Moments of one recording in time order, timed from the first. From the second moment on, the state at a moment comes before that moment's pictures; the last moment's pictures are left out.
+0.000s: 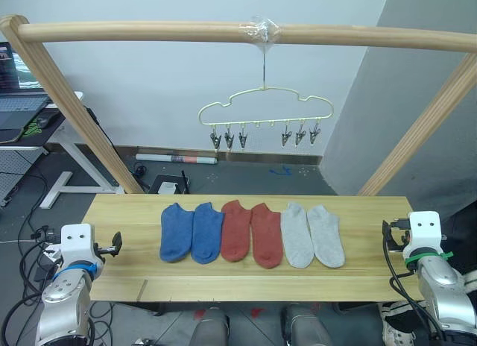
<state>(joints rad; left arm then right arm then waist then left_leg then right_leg) 0.02 0.49 0.44 0.33 -0.18 0.17 -0.25 0.05 -0.42 -0.31 0.07 0.05 0.24 0.16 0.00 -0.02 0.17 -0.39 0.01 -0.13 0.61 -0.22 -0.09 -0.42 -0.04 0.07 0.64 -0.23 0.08</state>
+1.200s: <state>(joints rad) 0.10 0.47 0.44 -0.01 -0.29 0.28 -0.30 0.01 -0.46 -0.27 0.06 0.06 0.24 0.23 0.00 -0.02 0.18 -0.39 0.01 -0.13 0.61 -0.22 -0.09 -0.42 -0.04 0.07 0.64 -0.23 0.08</state>
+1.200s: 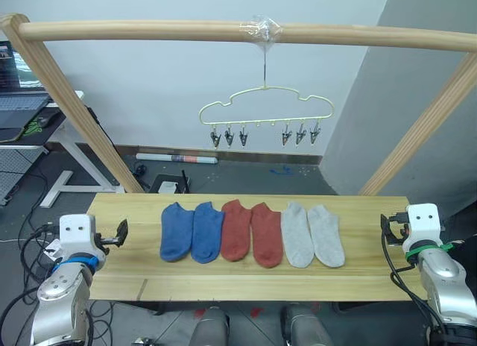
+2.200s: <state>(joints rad) -0.34 0.25 0.09 -0.07 -0.23 0.32 -0.23 -0.37 -0.46 0.04 -0.19 0.30 0.31 0.74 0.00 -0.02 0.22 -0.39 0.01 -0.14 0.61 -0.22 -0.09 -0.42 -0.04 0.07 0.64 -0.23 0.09</state>
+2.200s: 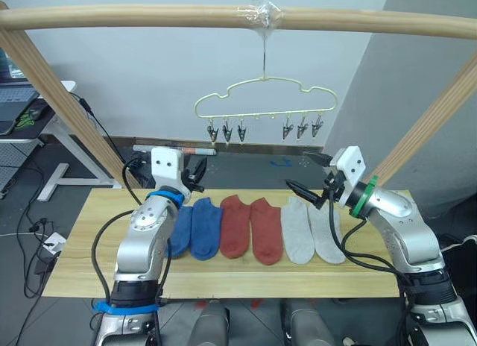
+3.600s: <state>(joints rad) -0.66 0.22 0.09 0.38 -0.11 -0.01 -0.21 -0.48 -0.42 0.10 -0.28 0.37 0.46 0.74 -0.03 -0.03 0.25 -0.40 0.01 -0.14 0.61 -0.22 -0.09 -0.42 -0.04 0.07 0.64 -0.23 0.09</state>
